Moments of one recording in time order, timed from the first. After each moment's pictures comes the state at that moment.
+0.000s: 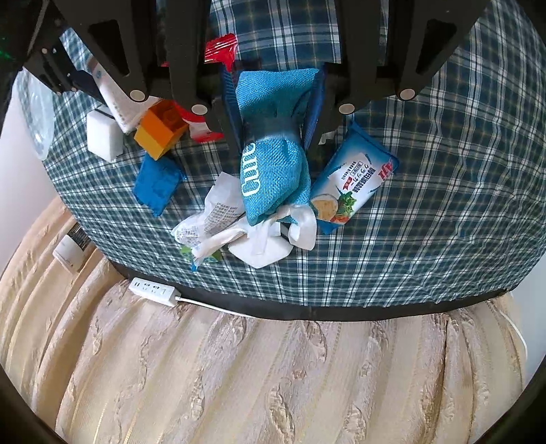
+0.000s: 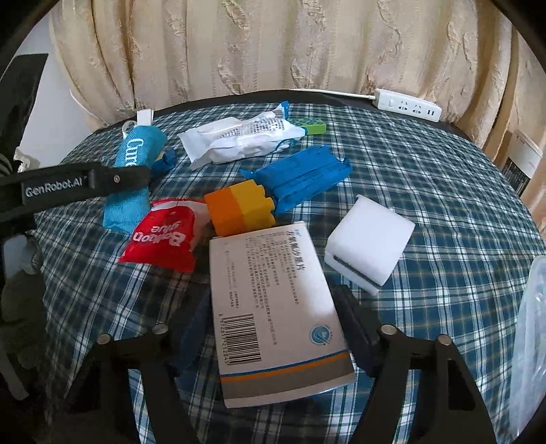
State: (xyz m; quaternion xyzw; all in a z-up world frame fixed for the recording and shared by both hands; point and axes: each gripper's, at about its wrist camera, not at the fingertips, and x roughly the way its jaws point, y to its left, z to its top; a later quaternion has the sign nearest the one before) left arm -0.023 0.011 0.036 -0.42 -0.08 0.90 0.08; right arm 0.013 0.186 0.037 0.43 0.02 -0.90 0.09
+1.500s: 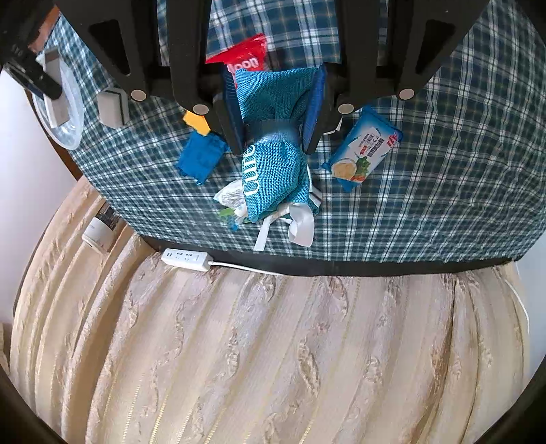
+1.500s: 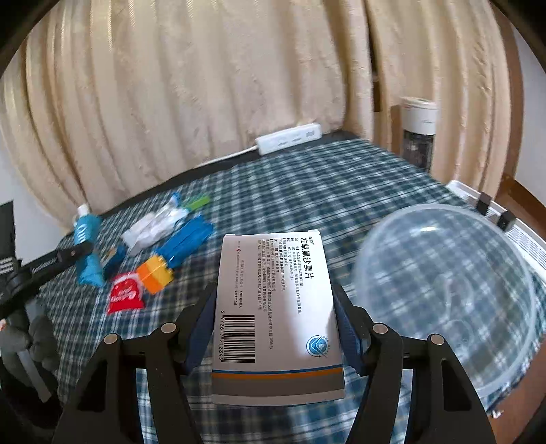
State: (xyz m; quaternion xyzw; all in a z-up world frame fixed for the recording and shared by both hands) left arm 0.006 0.019 0.077 -0.35 -0.08 0.93 0.12; right arm 0.103 0.322 0.102 0.33 -0.12 -0.93 -0.04
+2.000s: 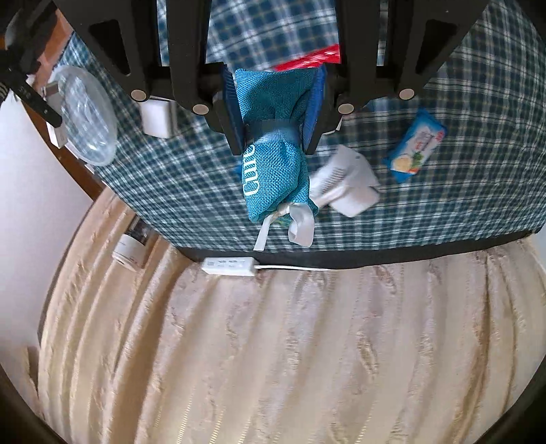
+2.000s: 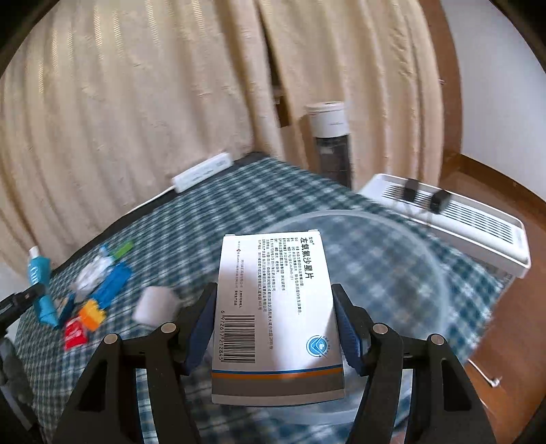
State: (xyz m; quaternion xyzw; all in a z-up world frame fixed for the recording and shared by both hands) left arm 0.026 0.081 0.098 -0.35 -0.04 0.92 0.17; right arm 0.147 0.432 0.101 0.30 -0.18 -0.92 -0.17
